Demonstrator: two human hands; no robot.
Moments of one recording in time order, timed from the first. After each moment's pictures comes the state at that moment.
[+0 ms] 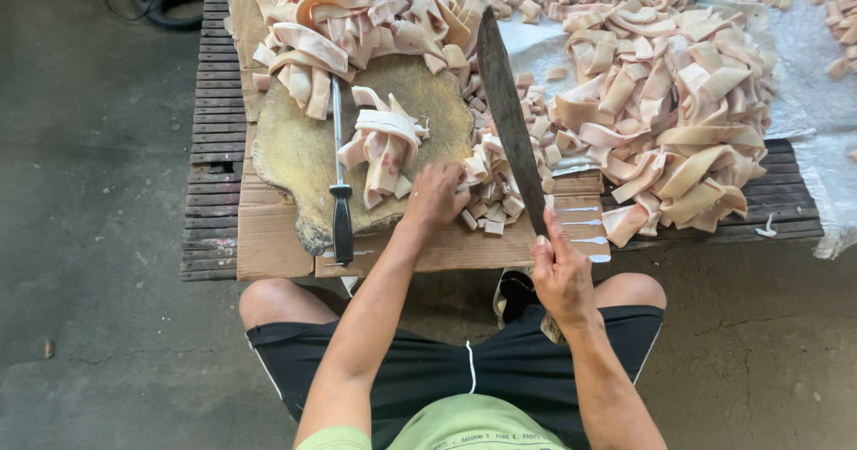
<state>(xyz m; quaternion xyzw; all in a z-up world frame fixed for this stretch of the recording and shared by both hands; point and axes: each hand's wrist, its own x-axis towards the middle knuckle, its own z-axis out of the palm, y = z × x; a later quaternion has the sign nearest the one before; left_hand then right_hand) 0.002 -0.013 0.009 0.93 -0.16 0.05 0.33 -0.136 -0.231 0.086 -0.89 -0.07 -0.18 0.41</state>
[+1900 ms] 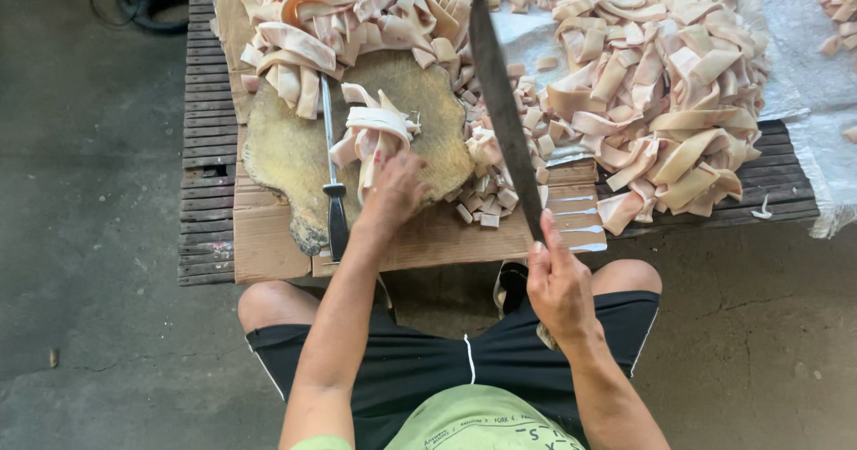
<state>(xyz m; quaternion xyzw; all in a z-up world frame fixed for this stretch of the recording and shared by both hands) -0.004 0.040 0.036 0.93 -0.17 0.01 0.31 -0.164 -0.223 0.102 -0.90 0.03 -0.13 0.41</state>
